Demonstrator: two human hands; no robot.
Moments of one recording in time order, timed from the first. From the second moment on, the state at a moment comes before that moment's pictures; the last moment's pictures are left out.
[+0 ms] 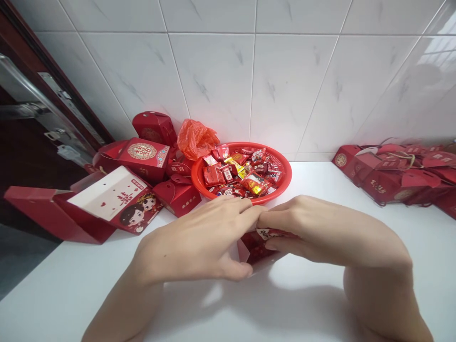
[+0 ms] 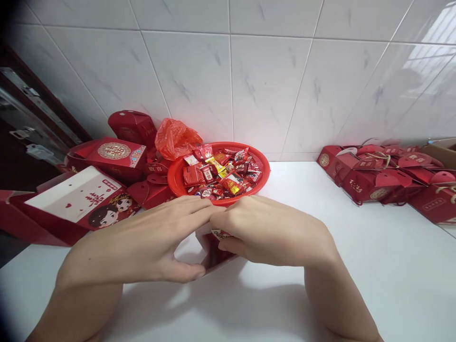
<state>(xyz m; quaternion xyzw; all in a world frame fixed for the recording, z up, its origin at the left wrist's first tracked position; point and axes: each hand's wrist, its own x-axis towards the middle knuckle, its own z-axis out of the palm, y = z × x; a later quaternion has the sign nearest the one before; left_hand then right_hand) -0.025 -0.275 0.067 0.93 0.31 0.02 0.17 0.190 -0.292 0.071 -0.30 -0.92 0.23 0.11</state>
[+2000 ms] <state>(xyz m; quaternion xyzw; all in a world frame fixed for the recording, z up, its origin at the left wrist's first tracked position) -0.016 -0.228 0.050 0.94 0.30 0.09 0.15 0.205 -0.293 -0.057 -0.43 -0.62 0.32 0.57</state>
